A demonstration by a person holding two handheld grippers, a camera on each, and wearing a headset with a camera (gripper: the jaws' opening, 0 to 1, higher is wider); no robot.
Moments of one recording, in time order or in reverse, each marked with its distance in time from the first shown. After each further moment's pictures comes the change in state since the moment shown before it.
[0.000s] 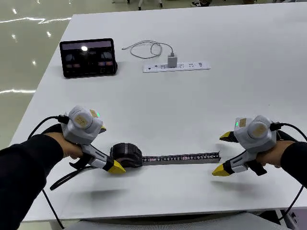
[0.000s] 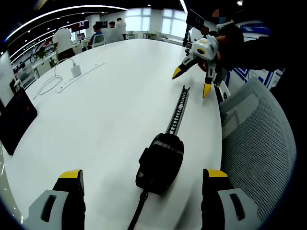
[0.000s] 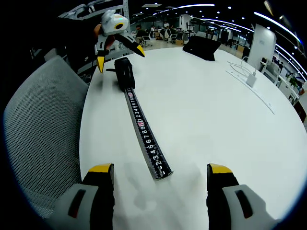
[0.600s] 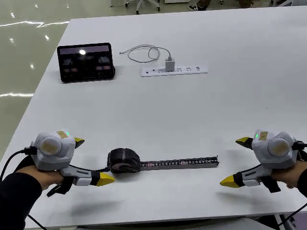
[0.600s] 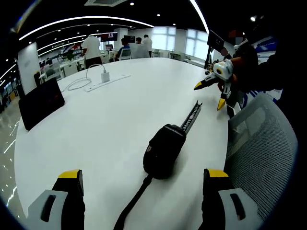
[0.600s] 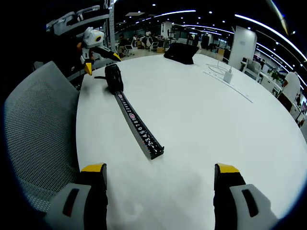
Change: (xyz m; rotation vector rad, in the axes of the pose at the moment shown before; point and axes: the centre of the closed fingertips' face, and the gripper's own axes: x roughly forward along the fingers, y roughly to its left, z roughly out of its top) left arm -0.038 0.006 -0.025 -0.133 -0.180 0.164; right arm -0.037 -0.004 -0.024 0.082 -0.077 -0.144
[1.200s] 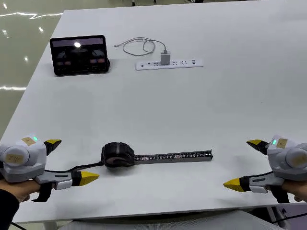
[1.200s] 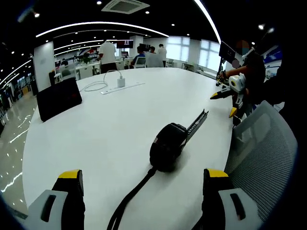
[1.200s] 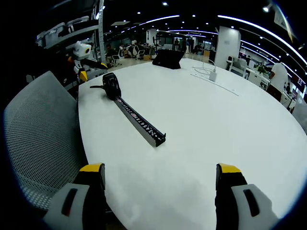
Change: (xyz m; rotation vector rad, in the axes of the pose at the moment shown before) left arm -0.023 0.004 -0.010 -0.071 -0.069 0.092; right arm -0.029 0.017 -0.015 0.101 -0.062 -0.074
